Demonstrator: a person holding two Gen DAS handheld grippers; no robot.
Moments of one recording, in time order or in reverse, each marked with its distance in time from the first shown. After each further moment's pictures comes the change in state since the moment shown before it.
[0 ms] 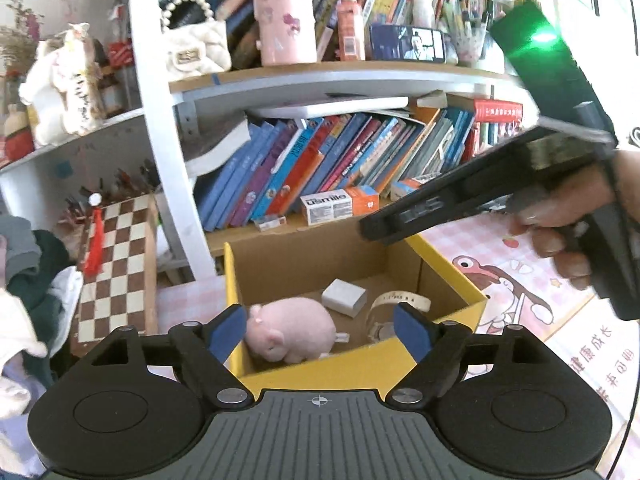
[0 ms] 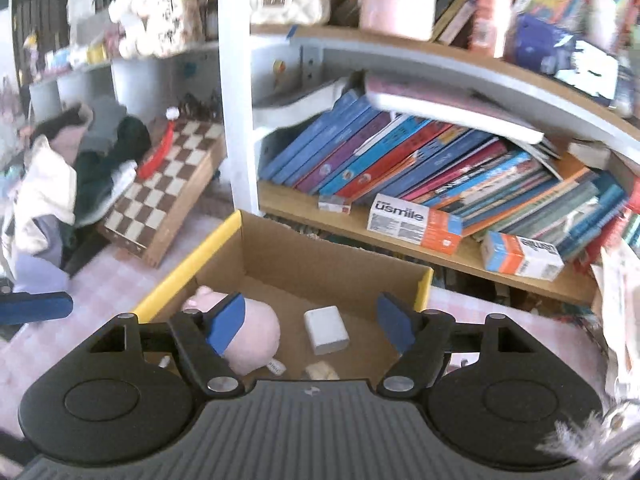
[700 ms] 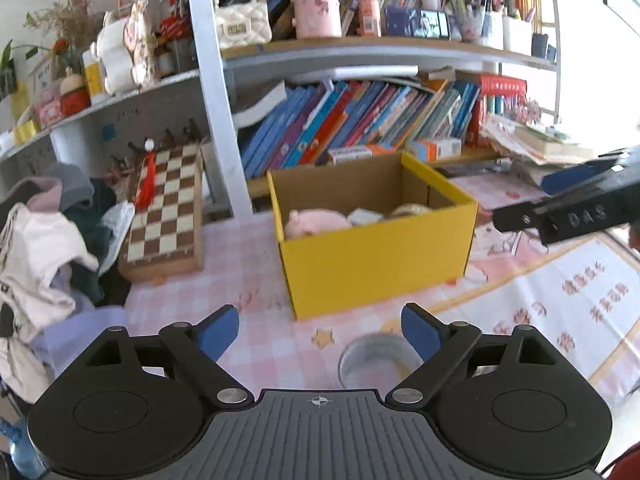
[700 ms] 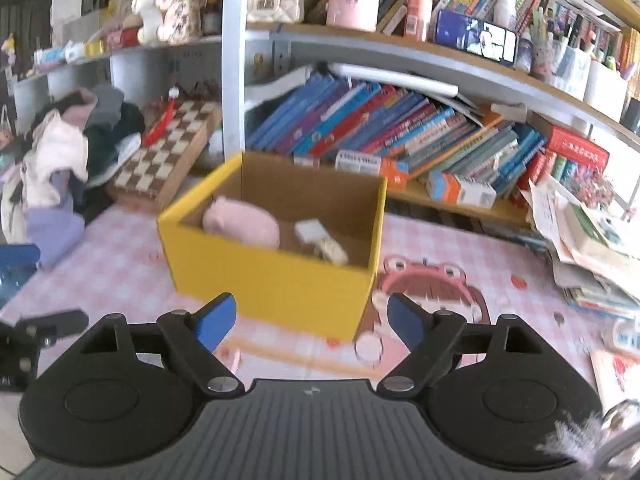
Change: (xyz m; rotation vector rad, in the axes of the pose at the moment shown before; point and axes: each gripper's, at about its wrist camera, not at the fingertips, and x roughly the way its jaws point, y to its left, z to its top) left arm -0.075 0.006 -0.085 -0.017 0.054 0.063; right arm -0.102 0.055 -0.129 0.045 -0.013 -0.157
